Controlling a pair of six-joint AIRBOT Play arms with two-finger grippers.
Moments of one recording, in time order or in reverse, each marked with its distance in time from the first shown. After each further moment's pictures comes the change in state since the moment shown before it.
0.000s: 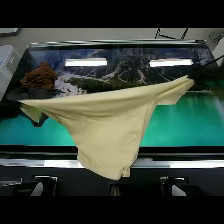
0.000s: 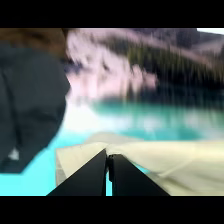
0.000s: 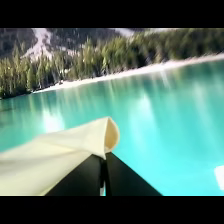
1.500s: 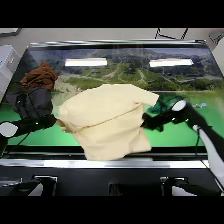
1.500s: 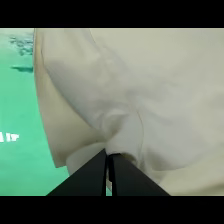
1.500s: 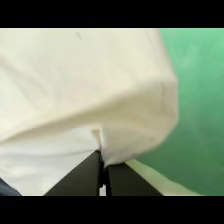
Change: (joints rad) left arm -0.091 -0.234 -0.246 -0.177 0.173 -0.002; right arm 0.040 -0.181 -0.473 0.634 0.025 -0.134
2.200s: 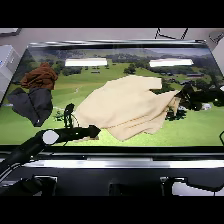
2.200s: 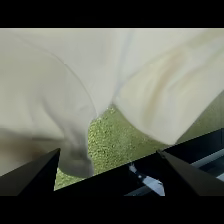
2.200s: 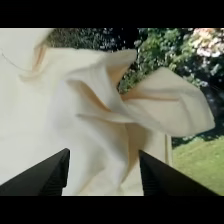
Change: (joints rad) left arm -0.567 -0.191 -0.036 -0.303 0.271 -0.028; right arm -0.340 -0.068 0.317 -0.090 0.049 0.086
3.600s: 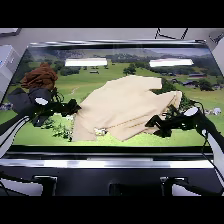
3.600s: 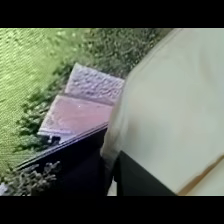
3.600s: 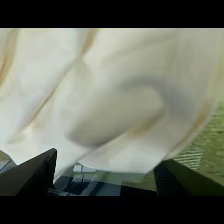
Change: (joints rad) left arm 0.519 -0.631 0.464 -0.192 -0.211 0.244; right arm 0.248 0.068 -0.498 0.132 -0.058 -0.138
